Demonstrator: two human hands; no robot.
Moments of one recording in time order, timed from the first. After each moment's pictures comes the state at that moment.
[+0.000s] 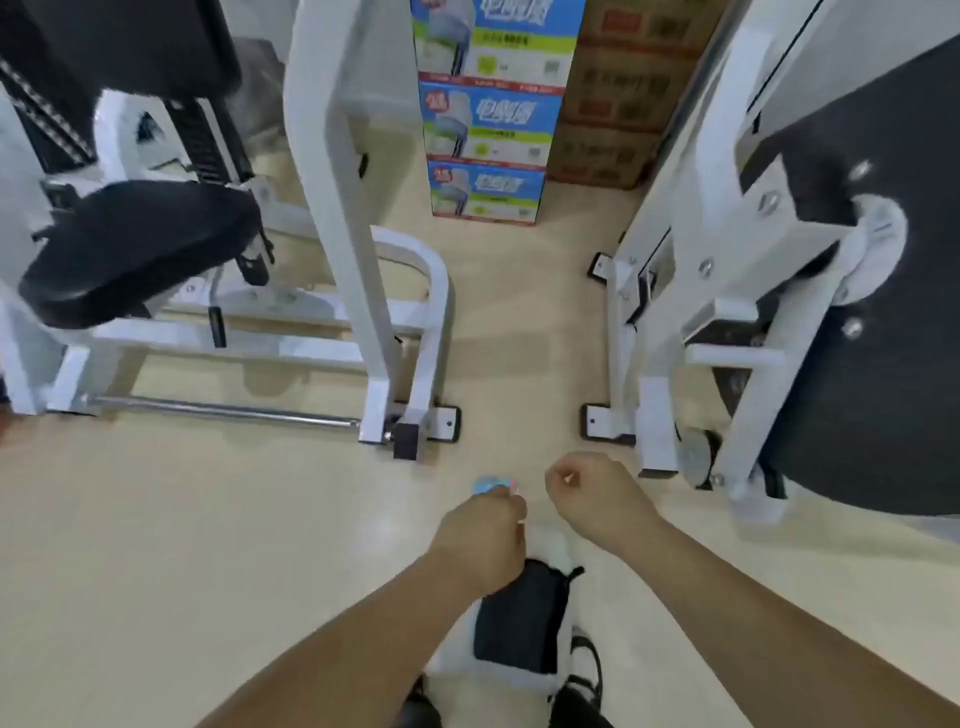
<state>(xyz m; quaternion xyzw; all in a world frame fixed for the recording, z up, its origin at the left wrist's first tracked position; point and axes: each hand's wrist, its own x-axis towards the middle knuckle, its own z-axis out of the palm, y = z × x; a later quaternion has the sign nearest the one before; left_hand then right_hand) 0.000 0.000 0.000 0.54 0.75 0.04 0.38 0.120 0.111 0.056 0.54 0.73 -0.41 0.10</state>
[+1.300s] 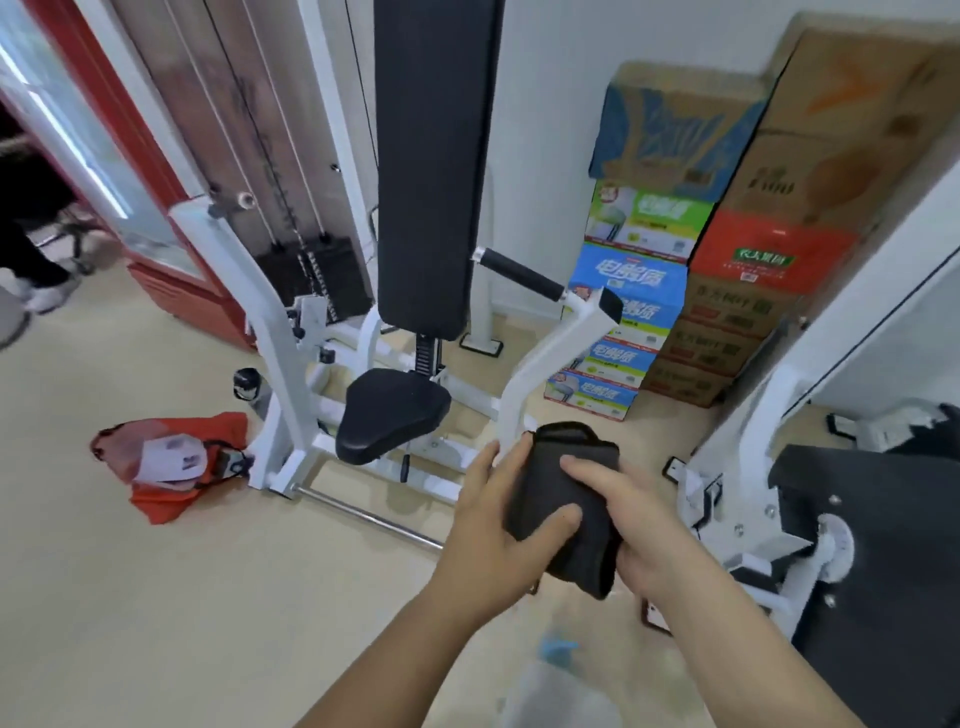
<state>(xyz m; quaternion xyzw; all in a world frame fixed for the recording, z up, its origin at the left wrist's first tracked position) -0.124 -0.074 0.452 0.34 0.76 0.50 0.25 -0.033 0.056 0.495 0.44 0.43 -0.78 -0.12</state>
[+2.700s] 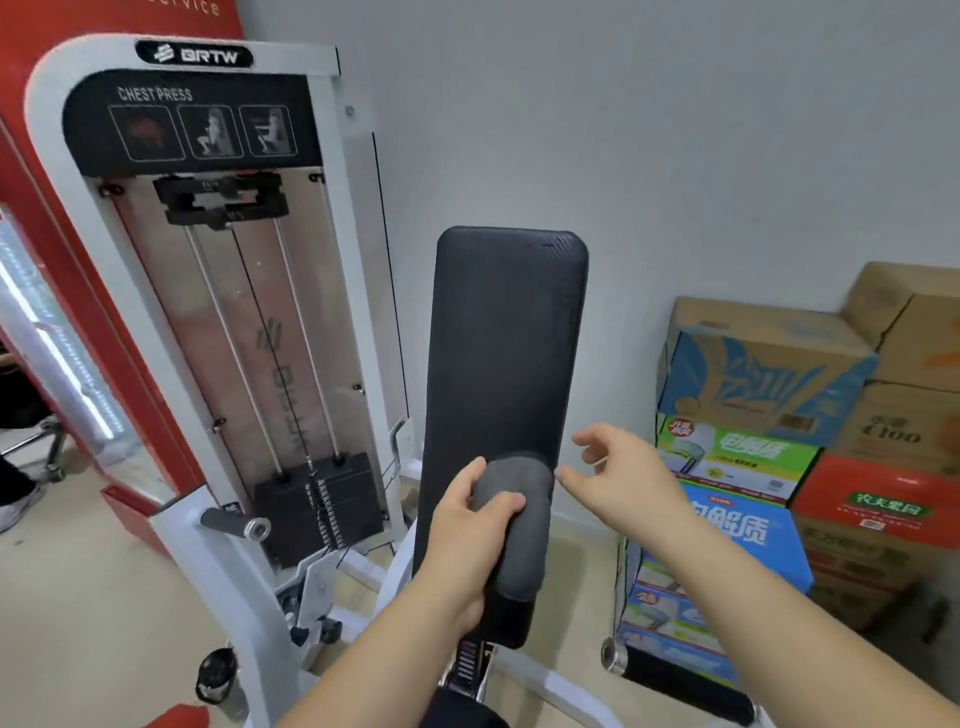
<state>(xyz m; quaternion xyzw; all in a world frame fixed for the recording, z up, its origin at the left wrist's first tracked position) -0.606 0.154 0.588 0.10 0.63 0.69 0.33 -0.510 0.292 0.638 0.37 0.86 -0.32 -0.18</state>
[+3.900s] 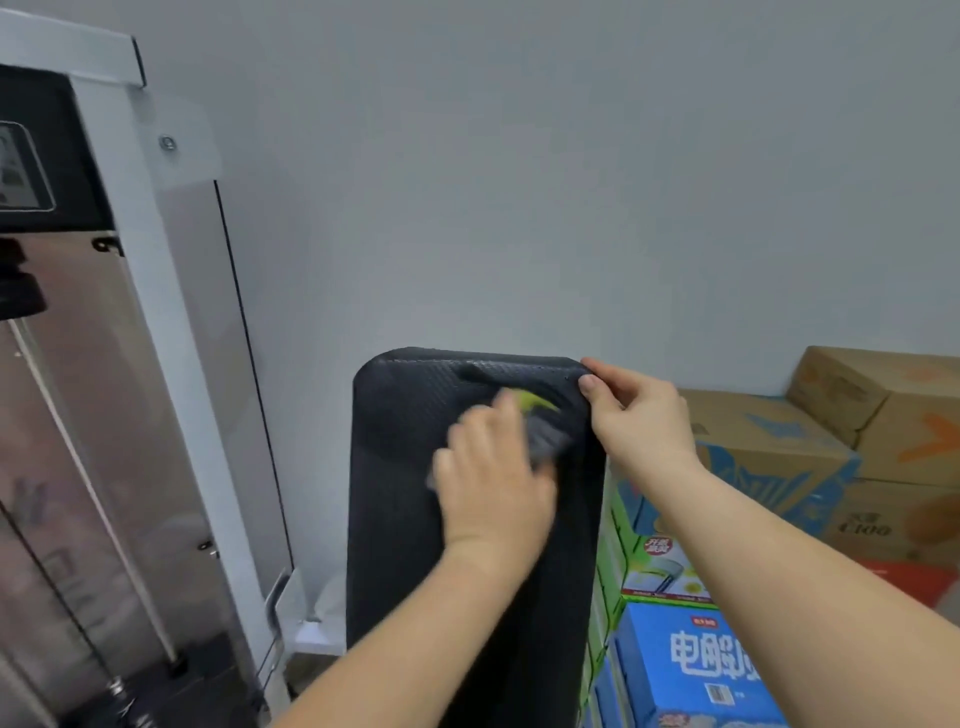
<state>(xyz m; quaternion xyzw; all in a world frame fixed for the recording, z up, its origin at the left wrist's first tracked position) -0.861 0.454 0.644 0.48 0.76 0.35 -0.28 -0.749 0.549 0.712 0.45 0.70 -0.30 -0.47</state>
